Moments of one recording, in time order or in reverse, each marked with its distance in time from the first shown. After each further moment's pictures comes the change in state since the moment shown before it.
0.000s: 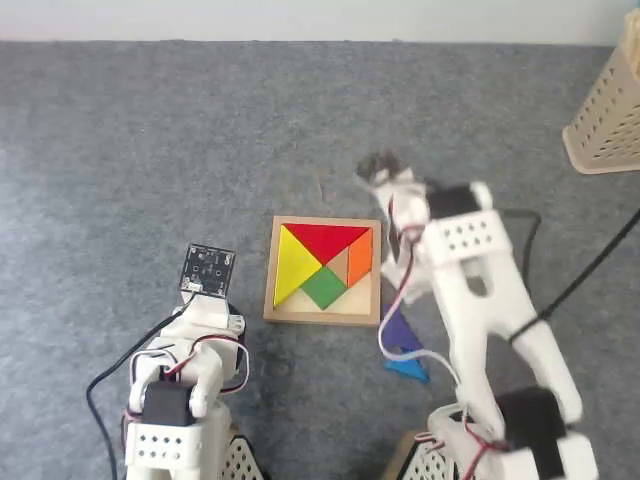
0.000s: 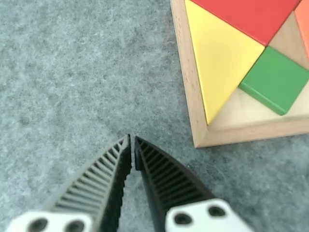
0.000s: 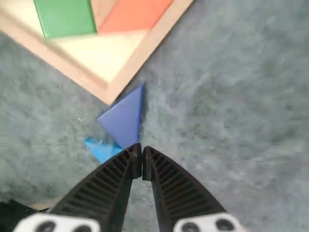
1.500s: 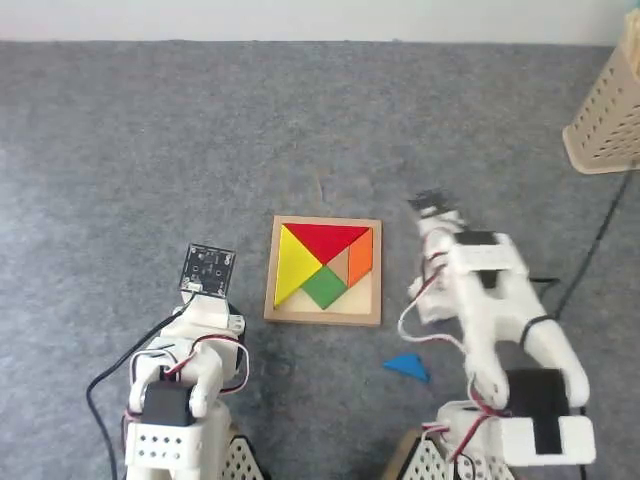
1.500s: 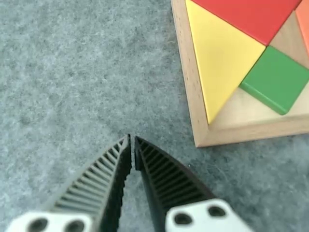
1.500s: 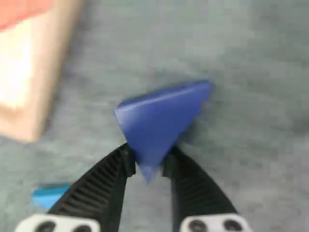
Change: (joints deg) left arm 0.0 0.0 0.0 0.0 0.0; right arm 12.9 8.4 14.7 -22.4 -6.9
